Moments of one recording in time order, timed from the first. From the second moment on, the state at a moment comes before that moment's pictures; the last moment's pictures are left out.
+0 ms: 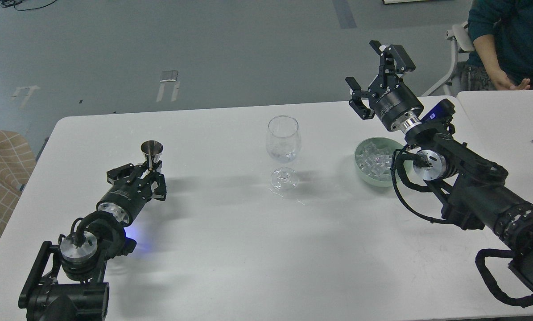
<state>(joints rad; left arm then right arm) -0.18 0.01 -1.72 -1.03 0.11 -0.13 0.36 0.84 -0.10 0.70 0.49 -0.32 0.37 0.49</state>
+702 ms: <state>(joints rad) -0.19 0.01 -1.71 -1.02 0.12 -0.13 0.36 0.84 -0.10 0.70 0.49 -0.32 0.37 0.49</state>
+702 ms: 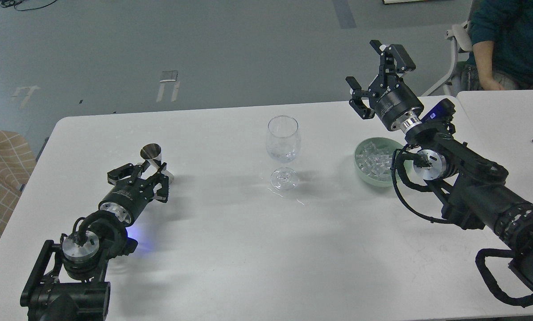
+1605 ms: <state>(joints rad) -0.04 0.20 -1.73 -1.01 0.13 -0.43 0.44 0.84 -0.21 0.66 0.55 -0.32 0.38 0.49</state>
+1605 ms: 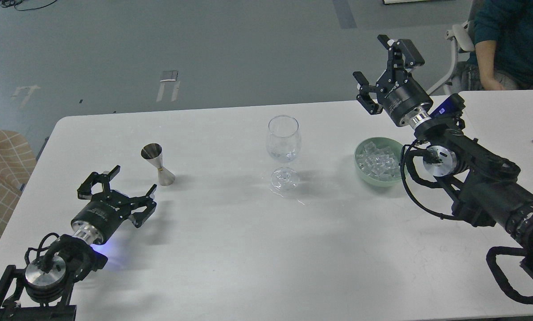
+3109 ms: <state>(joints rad) -0.57 0.39 -1.54 -0.79 0.56 -0.49 0.07 0.88 -0.62 0.05 0.87 -1.53 -0.03 0.46</state>
